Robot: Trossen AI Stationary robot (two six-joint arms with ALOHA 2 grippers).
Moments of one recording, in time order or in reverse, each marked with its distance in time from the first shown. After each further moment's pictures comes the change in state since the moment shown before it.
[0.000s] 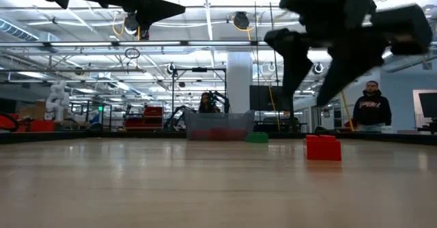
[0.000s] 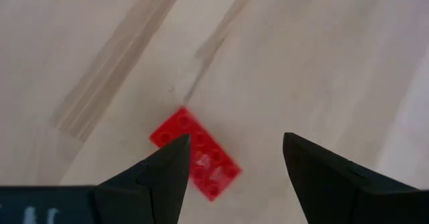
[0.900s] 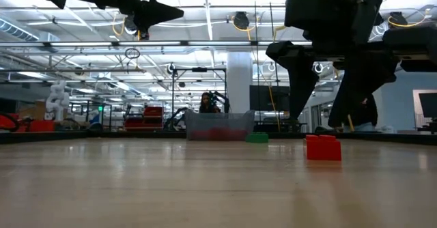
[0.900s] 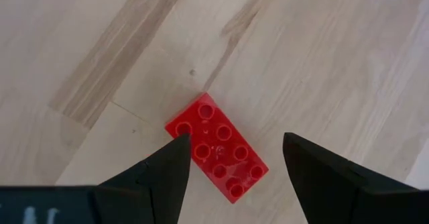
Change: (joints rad) left arm -0.020 0.001 0.000 -0.052 0.000 -0.014; right arm 0.019 0.066 -0.002 -0.012 -0.008 -0.010
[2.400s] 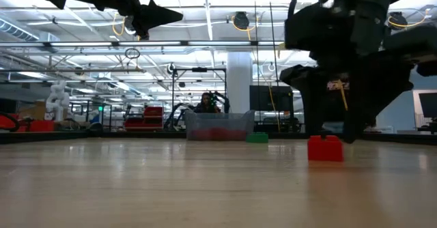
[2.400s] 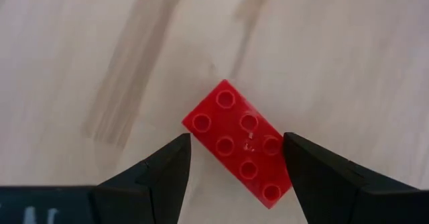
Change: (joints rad) left arm 0.000 0.000 -0.001 -0.015 0.000 -0.081; right arm -0.015 0.009 -0.081 0.080 -0.124 0.268
